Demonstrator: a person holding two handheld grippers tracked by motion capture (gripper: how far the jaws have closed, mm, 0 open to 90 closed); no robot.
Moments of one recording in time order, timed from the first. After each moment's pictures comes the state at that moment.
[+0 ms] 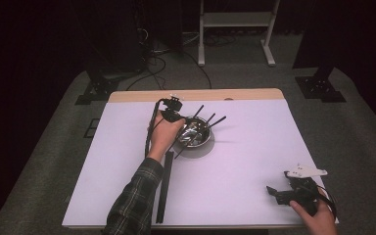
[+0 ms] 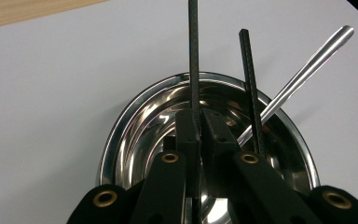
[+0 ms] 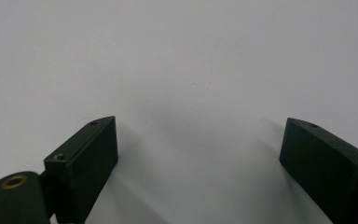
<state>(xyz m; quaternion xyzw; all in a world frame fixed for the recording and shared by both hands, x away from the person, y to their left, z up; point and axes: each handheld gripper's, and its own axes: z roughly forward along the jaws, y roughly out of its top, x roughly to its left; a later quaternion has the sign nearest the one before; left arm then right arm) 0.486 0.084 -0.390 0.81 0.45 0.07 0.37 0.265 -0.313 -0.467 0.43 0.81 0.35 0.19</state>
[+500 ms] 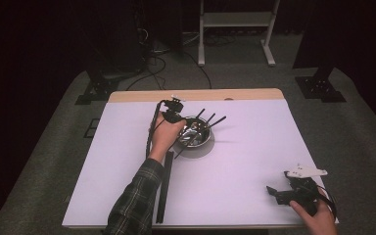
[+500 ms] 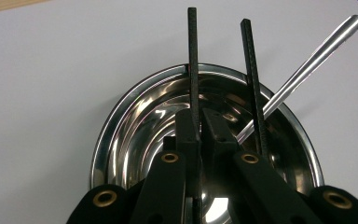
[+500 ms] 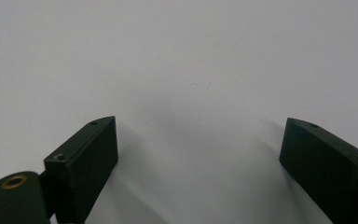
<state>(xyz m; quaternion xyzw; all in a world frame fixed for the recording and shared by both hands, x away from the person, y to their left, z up) 0.487 0.081 -0.396 0.81 0.45 0.06 0.37 0.265 -0.313 -0.467 0.43 0.81 0.35 0.19</state>
